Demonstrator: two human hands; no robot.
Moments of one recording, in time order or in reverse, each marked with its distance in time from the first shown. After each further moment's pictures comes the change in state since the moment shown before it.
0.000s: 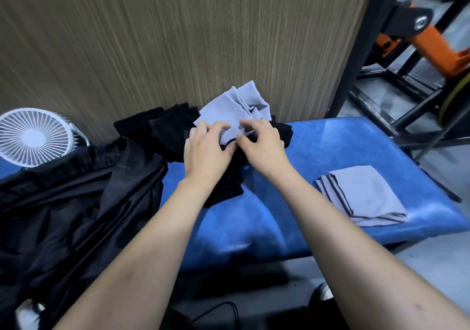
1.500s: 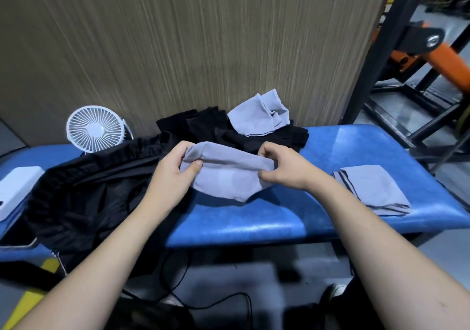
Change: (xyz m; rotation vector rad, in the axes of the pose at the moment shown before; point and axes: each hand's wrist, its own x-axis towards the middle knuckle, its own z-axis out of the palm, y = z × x) left_hand -0.090 -0.063 -0.126 -0.522 -0.087 0.000; right_hand -0.056 -0.008 -0.034 -0.071 -0.419 -0.245
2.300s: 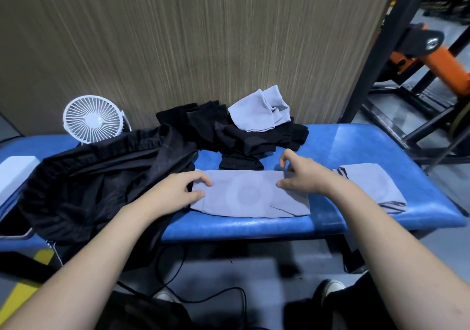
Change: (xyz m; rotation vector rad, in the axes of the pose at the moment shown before) left_hand -0.006 -0.049 -0.004 0.386 -0.461 -0.107; right_hand -0.016 0.035 -0.009 -0.302 -0.150 0.289
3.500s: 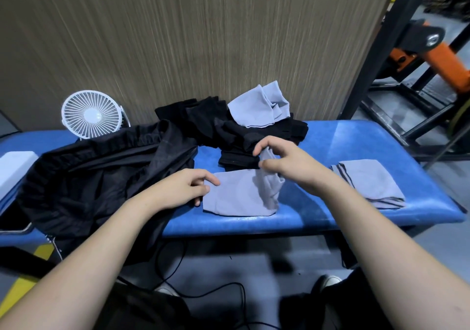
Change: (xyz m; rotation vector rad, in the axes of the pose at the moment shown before) left_hand 0.008 0.001 0.007 -0.214 -0.177 -0.002; right_hand -0.024 -0.053 -0.003 0.658 0.070 -0.202
